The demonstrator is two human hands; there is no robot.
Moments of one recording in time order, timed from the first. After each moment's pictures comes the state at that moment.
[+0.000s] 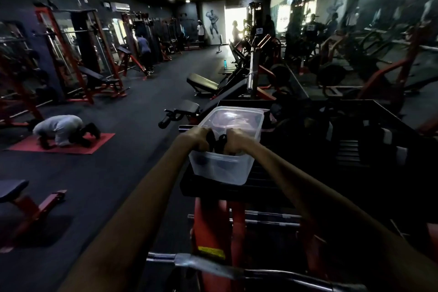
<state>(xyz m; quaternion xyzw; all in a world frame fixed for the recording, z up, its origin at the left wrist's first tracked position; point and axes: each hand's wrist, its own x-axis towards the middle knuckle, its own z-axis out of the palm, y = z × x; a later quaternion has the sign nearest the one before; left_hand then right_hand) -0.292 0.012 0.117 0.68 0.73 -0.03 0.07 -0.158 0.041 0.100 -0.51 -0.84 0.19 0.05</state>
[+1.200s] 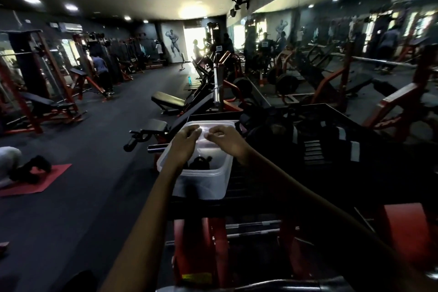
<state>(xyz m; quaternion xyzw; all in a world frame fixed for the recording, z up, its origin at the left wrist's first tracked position) -0.253 0.007 0.113 0.55 0.58 0.52 0.29 -0.119 0.037 0.111 -0.46 -0.70 0.37 0.40</state>
